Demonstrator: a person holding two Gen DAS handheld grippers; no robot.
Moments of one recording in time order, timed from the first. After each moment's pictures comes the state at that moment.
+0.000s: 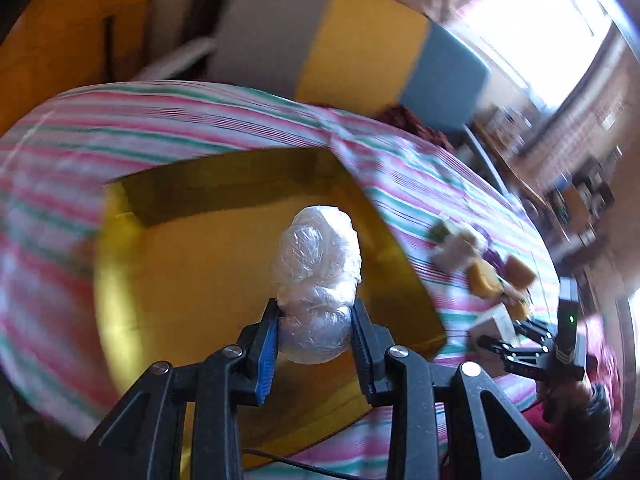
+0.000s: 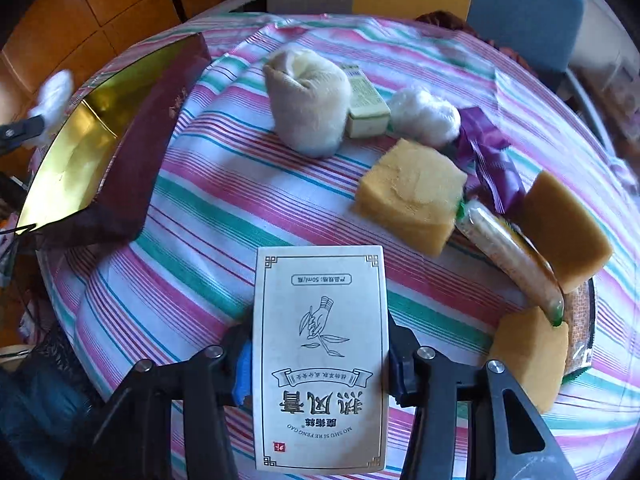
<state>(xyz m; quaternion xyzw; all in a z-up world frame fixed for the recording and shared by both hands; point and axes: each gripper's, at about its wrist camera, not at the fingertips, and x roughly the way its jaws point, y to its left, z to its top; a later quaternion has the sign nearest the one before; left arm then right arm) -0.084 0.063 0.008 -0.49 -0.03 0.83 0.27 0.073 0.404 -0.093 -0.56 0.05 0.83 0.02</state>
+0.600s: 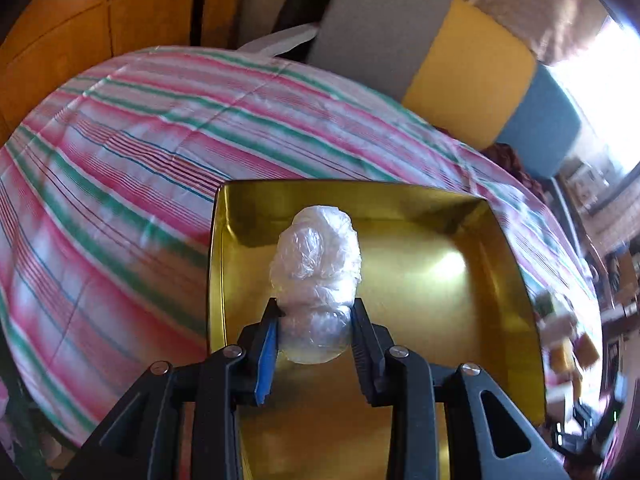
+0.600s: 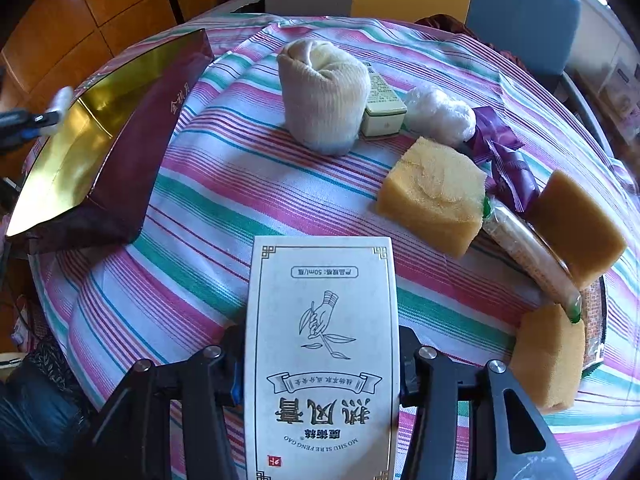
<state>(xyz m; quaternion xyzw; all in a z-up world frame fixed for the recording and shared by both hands) -0.195 0.026 -0.057 -0.53 -0.05 0.84 0.15 0.067 0.393 -0.104 -0.55 0.04 0.83 0.03</state>
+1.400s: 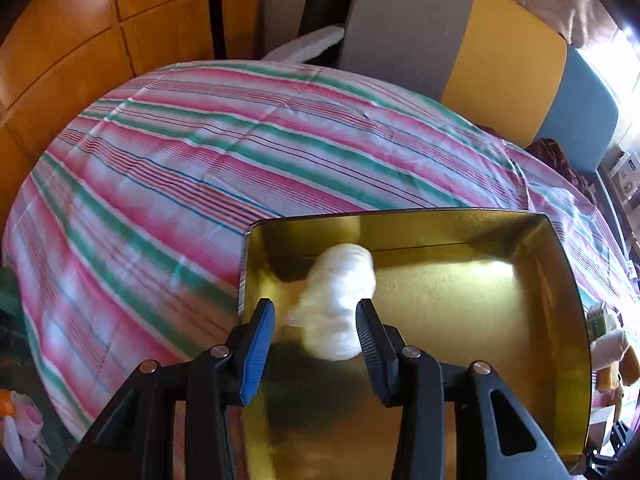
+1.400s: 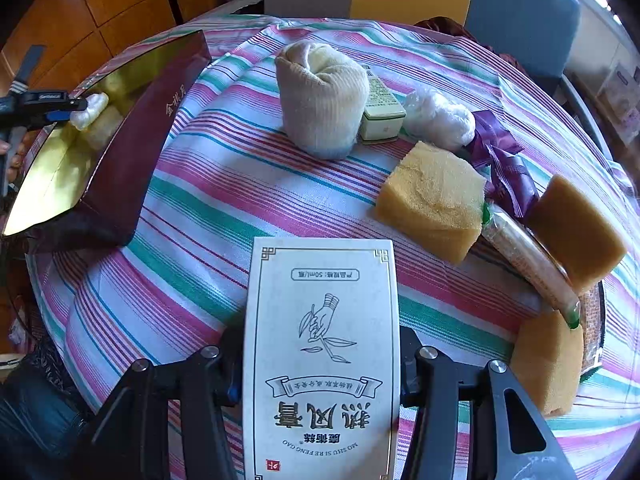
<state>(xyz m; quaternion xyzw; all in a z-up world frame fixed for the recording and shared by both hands) -0.214 0.035 -0.054 -0.51 0.01 0.85 0.08 0.071 0.396 -0.098 -0.55 0.04 0.83 0.04</state>
